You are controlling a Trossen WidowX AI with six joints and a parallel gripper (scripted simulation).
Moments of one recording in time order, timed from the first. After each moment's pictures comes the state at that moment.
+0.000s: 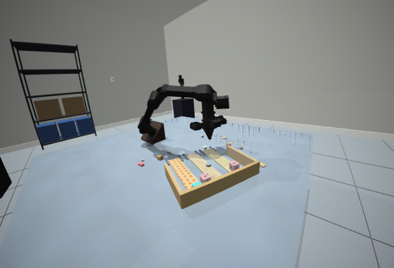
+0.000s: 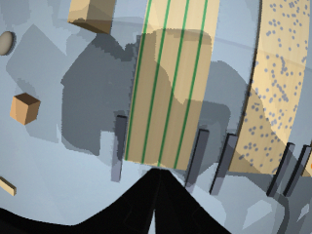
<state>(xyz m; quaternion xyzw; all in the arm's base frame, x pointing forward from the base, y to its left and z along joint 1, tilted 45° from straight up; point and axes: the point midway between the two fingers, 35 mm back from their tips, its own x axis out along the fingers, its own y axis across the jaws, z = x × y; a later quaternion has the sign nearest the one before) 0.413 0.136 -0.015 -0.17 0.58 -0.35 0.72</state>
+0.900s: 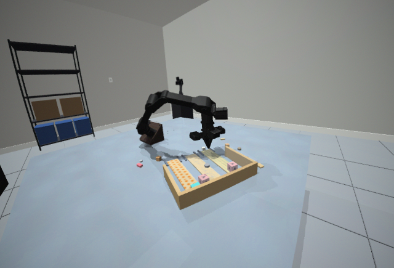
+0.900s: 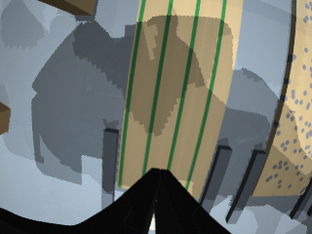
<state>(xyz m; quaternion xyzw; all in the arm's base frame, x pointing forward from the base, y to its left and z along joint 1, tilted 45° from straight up) 0.414 0.106 -0.052 -0.16 0.58 -0.35 0.72</state>
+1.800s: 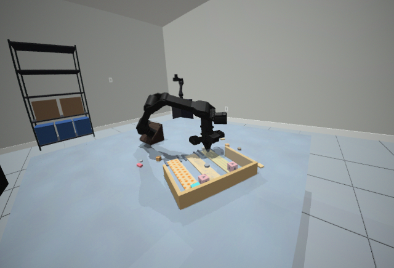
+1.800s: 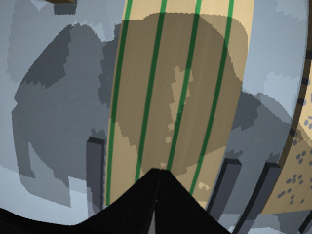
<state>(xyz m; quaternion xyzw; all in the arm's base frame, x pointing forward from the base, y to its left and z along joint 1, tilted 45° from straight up) 0.413 0.088 -0.067 -0.16 0.58 -0.35 0.72</state>
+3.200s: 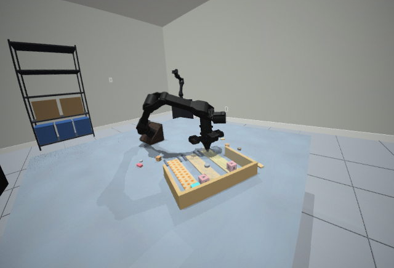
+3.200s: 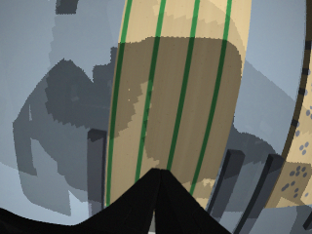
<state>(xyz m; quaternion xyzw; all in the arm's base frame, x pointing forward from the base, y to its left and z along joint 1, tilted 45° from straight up) 0.406 0.089 -0.069 -0.16 0.57 -0.35 0.72</state>
